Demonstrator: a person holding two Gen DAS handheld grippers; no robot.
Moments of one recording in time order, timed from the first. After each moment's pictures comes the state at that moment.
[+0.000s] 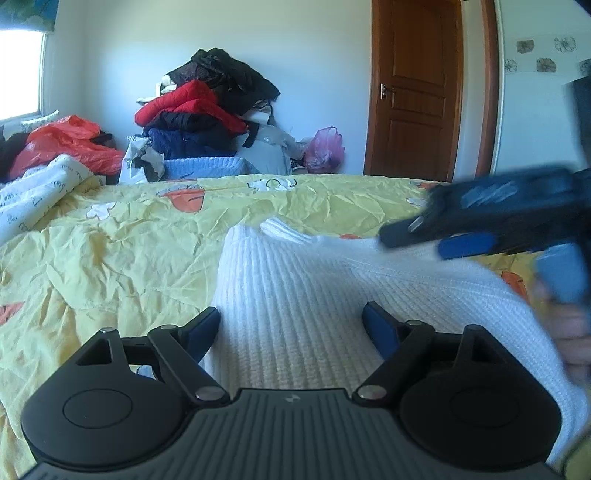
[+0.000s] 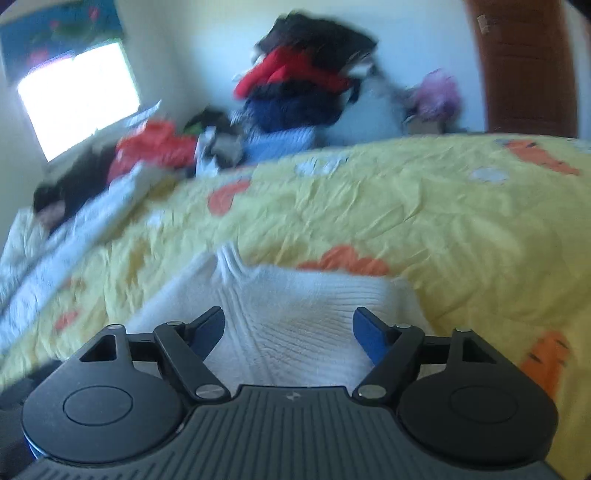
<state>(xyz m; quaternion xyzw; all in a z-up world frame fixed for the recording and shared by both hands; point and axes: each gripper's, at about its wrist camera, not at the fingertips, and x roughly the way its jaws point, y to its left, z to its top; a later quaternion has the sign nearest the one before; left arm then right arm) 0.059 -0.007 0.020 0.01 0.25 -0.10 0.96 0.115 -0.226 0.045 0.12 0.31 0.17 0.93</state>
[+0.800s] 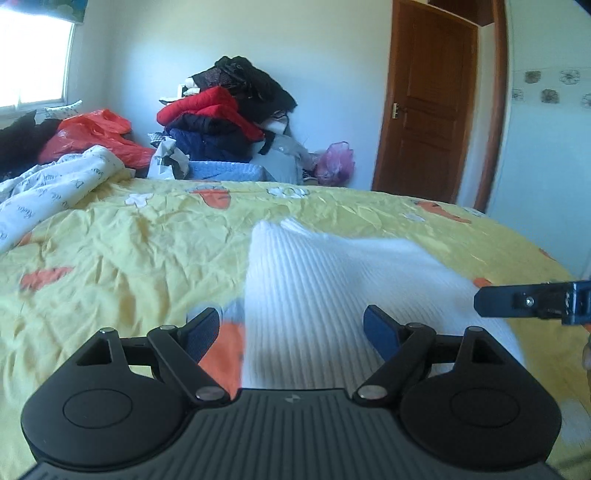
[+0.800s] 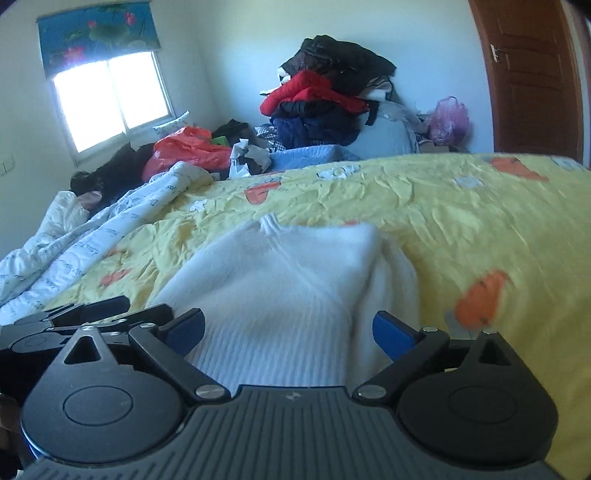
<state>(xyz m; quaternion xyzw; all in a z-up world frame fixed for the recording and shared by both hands) -0.034 0.022 0.040 -0.03 0.24 -0.09 0.97 -0.012 -0.254 0.051 0.09 0.29 0.20 0.93</state>
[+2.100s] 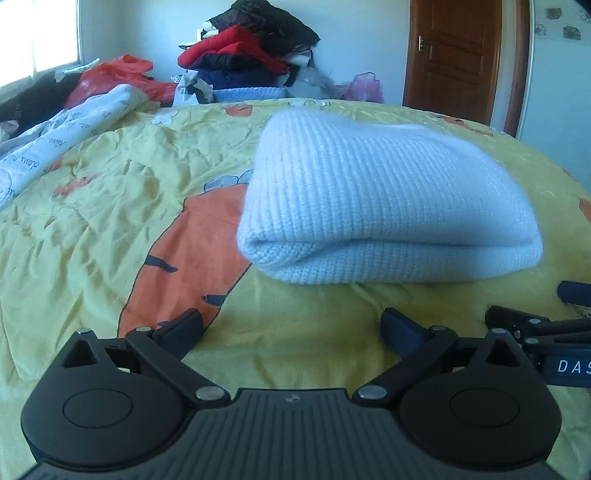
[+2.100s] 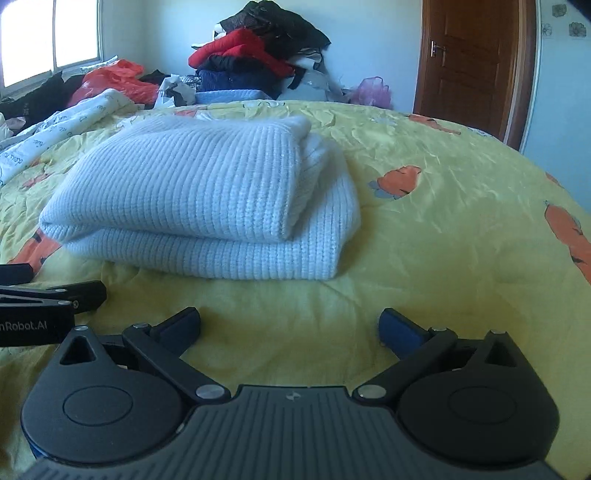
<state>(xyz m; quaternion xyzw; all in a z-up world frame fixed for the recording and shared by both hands) -0.079 0.000 -0.009 0.01 0.34 -0.03 0.94 -0.089 -0.214 -0.023 -0.01 0.34 0.04 0.94</state>
